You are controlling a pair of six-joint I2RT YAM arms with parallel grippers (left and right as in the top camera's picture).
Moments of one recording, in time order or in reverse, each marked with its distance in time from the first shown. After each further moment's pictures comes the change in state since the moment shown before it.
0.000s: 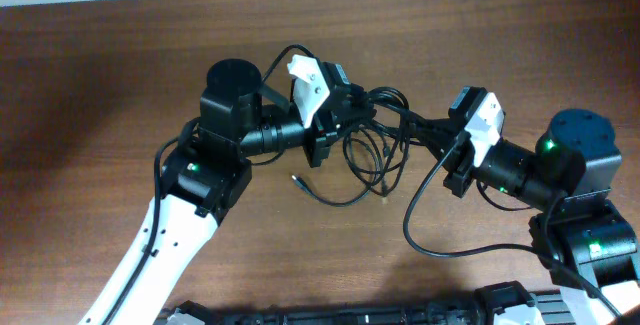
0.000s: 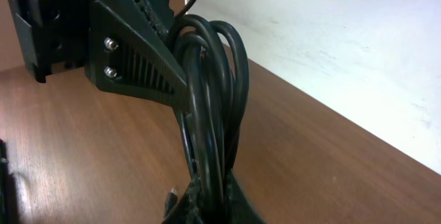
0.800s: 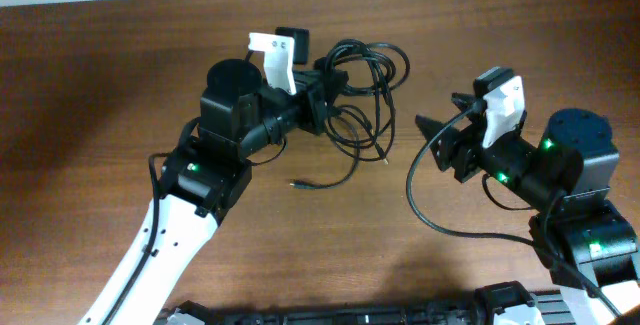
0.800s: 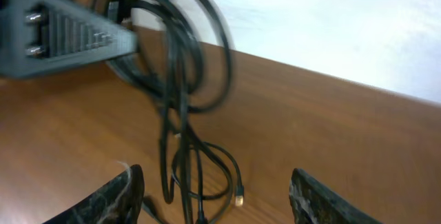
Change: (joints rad) left arm 0.001 0.000 0.000 -0.003 -0.386 -0.509; right arm 0.000 0.000 0.000 -0.039 0.257 0.193
